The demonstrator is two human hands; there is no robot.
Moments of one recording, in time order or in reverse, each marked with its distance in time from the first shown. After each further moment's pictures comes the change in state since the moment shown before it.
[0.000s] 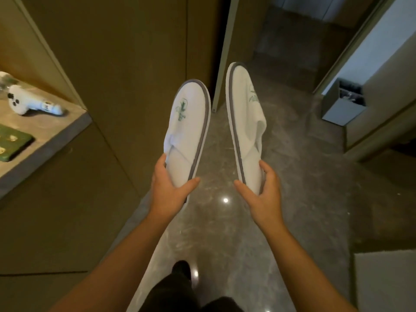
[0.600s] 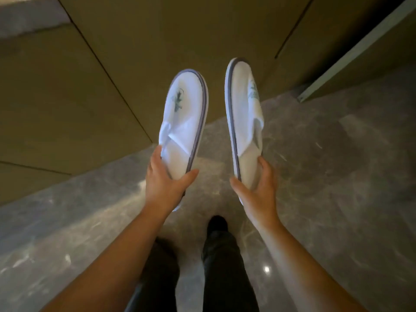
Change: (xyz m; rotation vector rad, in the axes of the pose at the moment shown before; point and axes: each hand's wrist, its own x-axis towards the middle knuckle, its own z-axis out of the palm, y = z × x) left_hand 0.155 -0.104 0.141 0.083 0.509 -0.558; right_hand 0.275 0.145 0.118 -0.216 -0.669 -0.041
